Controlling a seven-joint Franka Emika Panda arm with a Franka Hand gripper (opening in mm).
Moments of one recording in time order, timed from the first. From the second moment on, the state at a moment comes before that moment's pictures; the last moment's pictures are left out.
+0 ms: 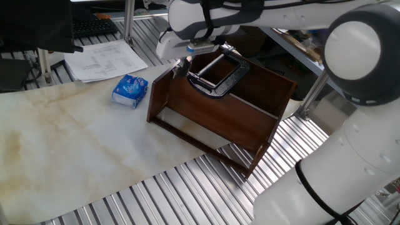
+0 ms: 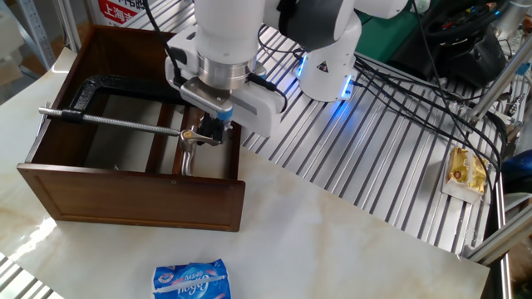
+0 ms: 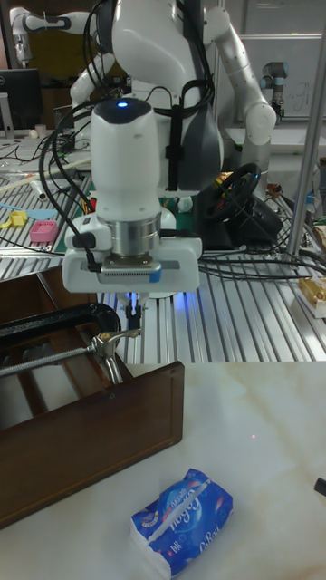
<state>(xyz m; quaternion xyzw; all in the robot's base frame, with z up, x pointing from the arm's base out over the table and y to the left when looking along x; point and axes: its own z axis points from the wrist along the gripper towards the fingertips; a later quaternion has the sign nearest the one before) 0.525 -0.032 0.291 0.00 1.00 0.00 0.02</state>
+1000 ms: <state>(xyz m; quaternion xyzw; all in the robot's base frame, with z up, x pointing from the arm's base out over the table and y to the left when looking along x) 0.535 -0.027 0.293 0.00 1.00 0.01 0.02</state>
